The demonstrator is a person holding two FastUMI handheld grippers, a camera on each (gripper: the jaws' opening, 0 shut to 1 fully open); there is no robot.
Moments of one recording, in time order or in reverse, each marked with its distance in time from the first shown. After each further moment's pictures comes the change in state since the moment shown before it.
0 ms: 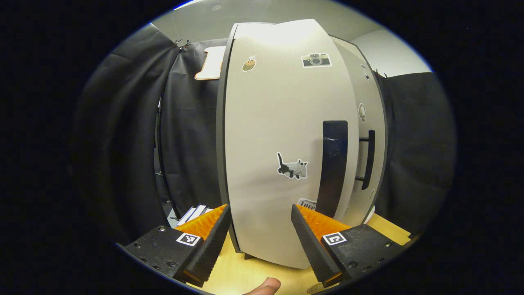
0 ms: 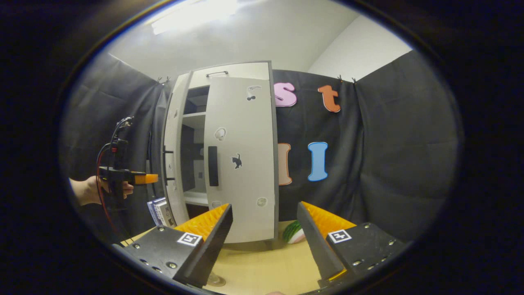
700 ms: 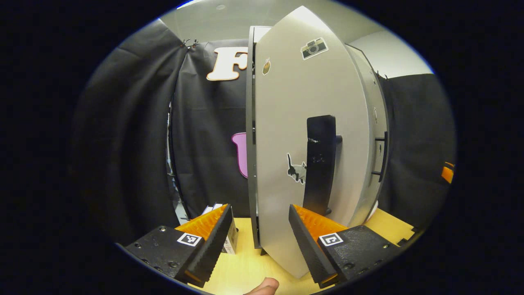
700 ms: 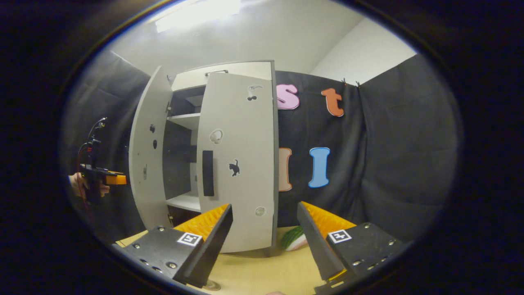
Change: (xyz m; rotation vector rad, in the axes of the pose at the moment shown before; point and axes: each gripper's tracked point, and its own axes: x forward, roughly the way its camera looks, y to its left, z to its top) left arm -0.035 0.068 0.003 0.030 -0.014 0.023; right arm 0.045 0.001 0.016 -0.003 -0.013 -0.009
